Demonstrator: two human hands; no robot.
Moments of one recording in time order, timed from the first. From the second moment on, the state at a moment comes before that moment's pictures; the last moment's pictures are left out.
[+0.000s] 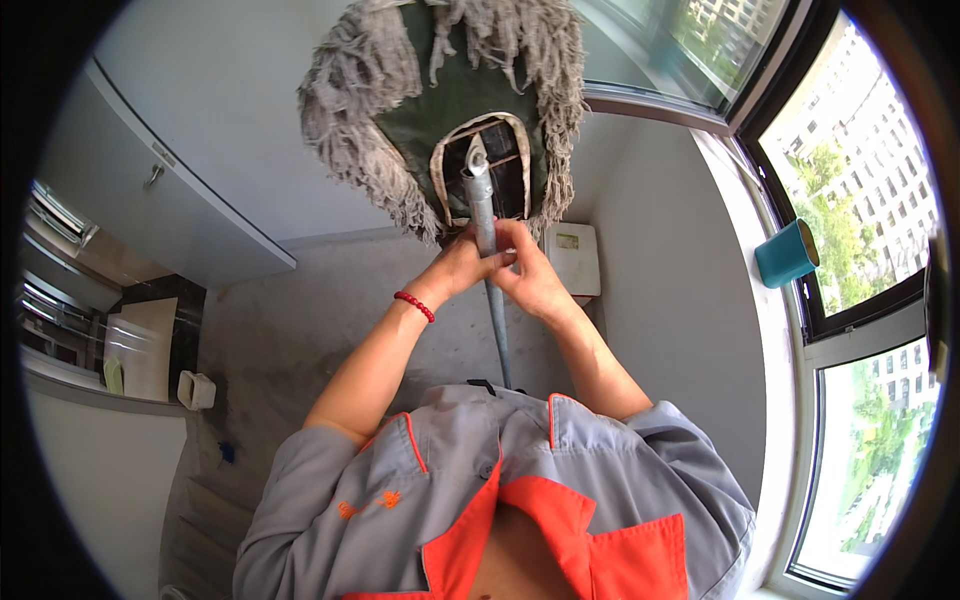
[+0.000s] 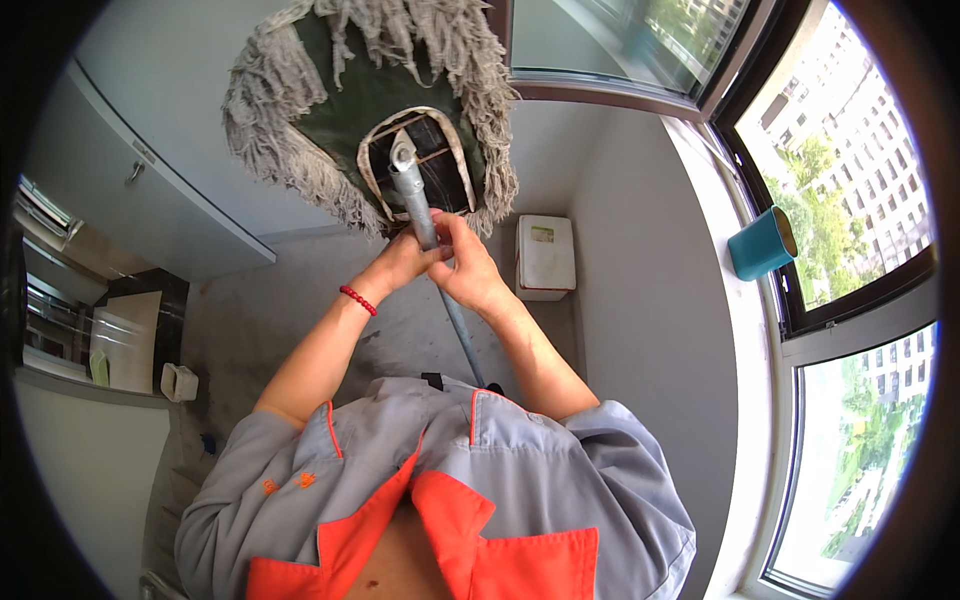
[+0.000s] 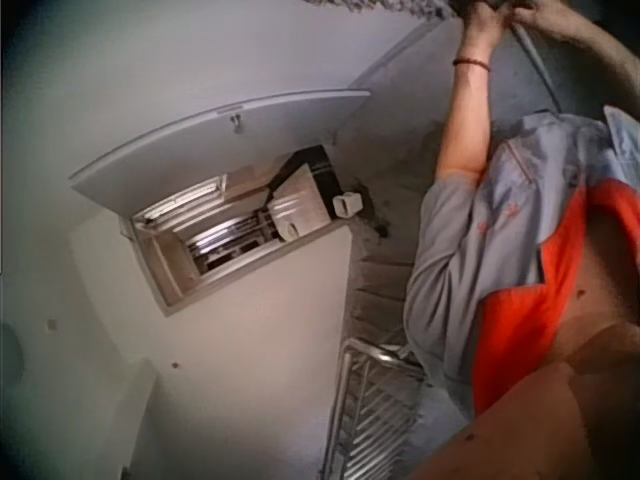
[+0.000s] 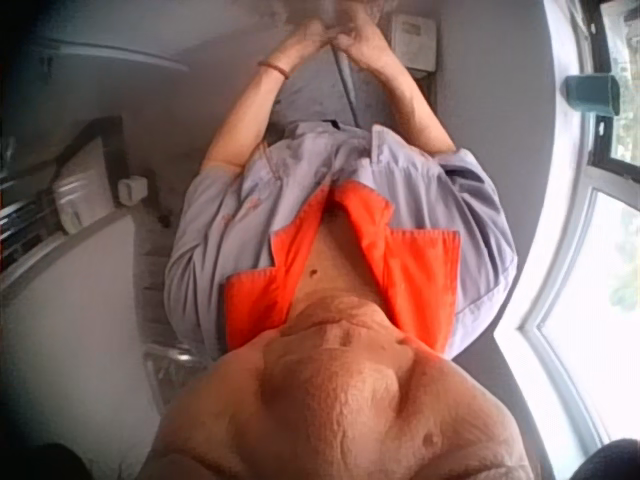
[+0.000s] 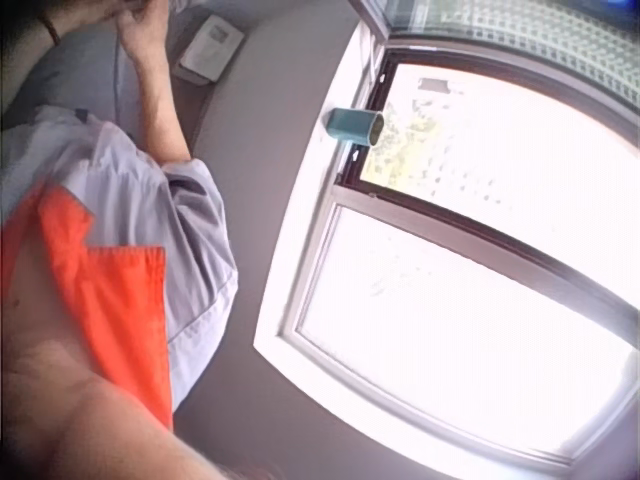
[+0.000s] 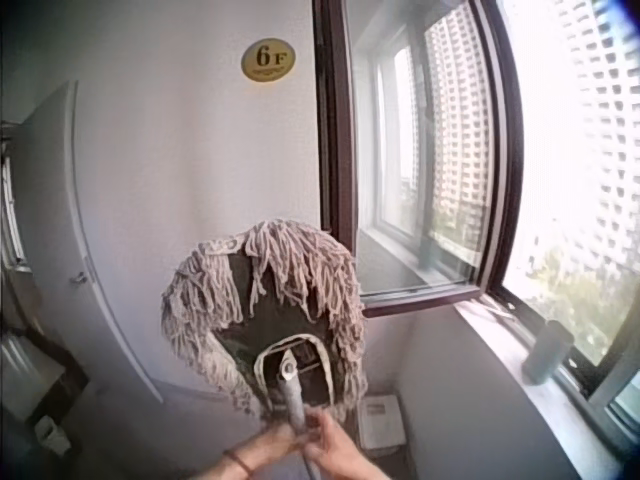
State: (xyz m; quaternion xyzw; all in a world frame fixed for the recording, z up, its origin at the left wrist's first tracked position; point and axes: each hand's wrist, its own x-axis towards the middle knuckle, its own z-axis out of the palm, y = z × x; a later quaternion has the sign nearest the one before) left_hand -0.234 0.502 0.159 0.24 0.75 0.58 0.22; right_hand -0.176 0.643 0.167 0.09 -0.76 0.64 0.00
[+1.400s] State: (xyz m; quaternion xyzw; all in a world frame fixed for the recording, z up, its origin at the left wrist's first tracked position) left_hand -0.261 0.505 0.096 0.27 0.84 0.46 -0.07; right_hand -0.184 0.680 0.186 0.07 -0.64 0.76 -0.07
